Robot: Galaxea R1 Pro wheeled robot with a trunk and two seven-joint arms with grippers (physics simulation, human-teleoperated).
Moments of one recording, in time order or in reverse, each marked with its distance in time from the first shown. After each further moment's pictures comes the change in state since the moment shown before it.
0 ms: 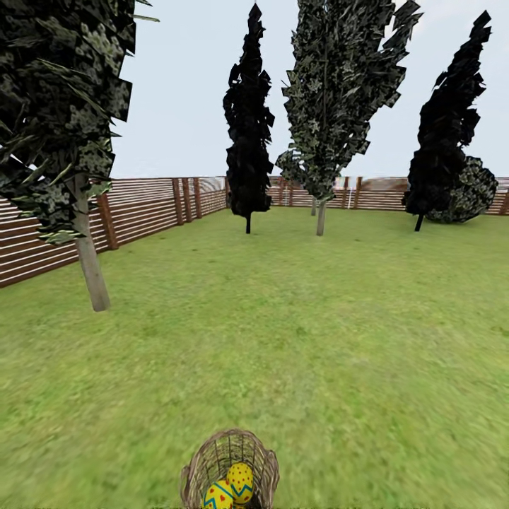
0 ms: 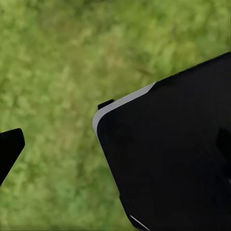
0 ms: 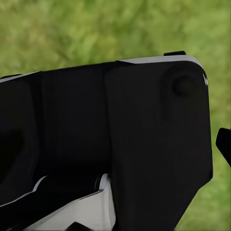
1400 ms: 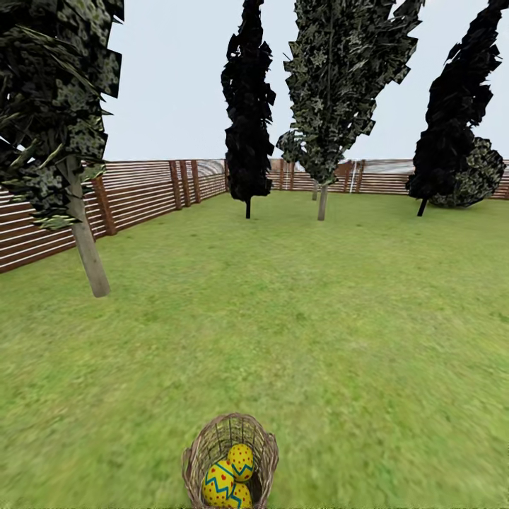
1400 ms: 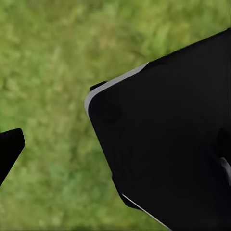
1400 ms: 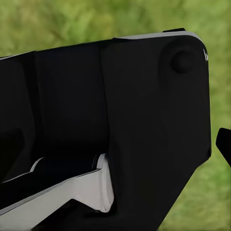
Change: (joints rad) left arm 0.000 0.001 0.000 0.000 0.000 0.000 0.000; right arm 0.000 0.000 -0.002 0.001 0.001 -0.002 0.000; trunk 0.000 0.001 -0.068
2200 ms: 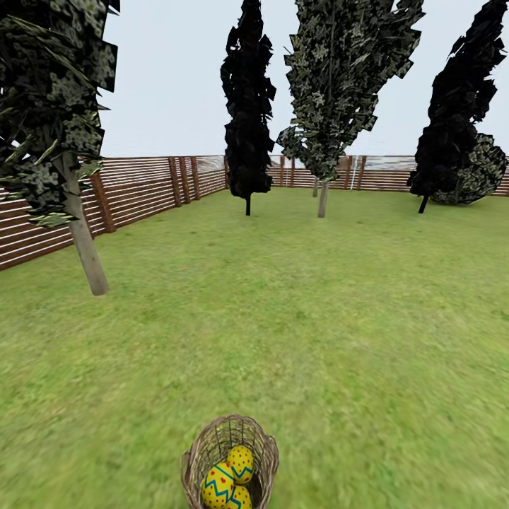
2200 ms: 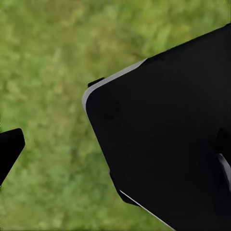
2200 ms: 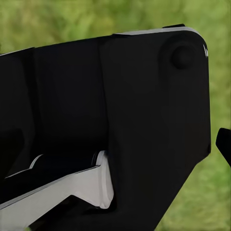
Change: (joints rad) left arm 0.000 -0.001 0.002 0.000 0.000 0.000 0.000; right arm 0.000 0.000 0.000 -0.002 0.000 -0.001 0.000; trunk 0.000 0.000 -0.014
